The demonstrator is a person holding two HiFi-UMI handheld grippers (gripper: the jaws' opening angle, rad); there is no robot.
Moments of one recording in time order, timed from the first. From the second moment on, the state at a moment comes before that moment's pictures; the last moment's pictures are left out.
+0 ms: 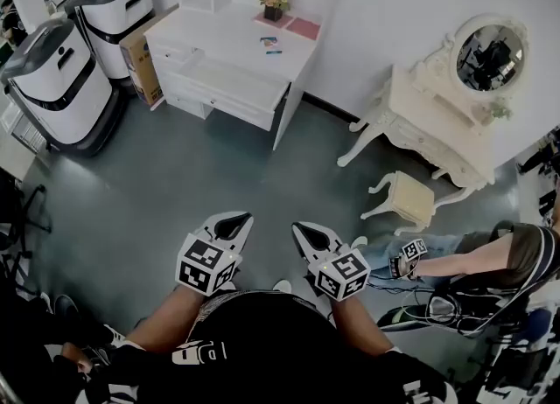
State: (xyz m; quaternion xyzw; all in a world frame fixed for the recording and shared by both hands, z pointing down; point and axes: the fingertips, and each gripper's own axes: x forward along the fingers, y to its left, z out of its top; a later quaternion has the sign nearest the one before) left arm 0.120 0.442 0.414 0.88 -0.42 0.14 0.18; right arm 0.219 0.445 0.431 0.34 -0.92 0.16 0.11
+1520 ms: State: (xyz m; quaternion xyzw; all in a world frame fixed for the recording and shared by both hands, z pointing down) left arm -0.009 0.462 0.441 0.87 -0.42 0.13 0.21; right arm 0.095 0.468 0.444 0.35 -0.91 0.15 0.14
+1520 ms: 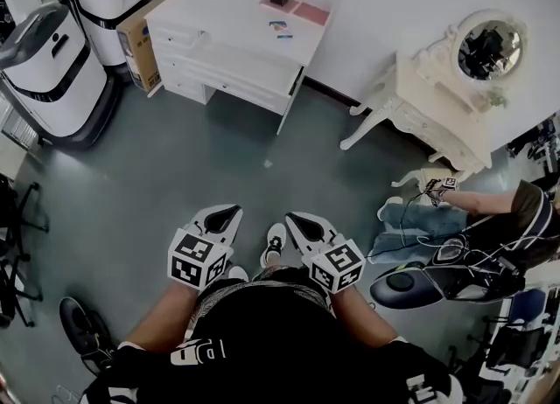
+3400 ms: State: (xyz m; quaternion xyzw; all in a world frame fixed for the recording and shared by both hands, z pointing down) left arm 0.030 0.145 0.431 0.86 -0.45 0.16 0.20; right arm 0.118 0.132 0.452 0.33 -0.92 0.19 0.09
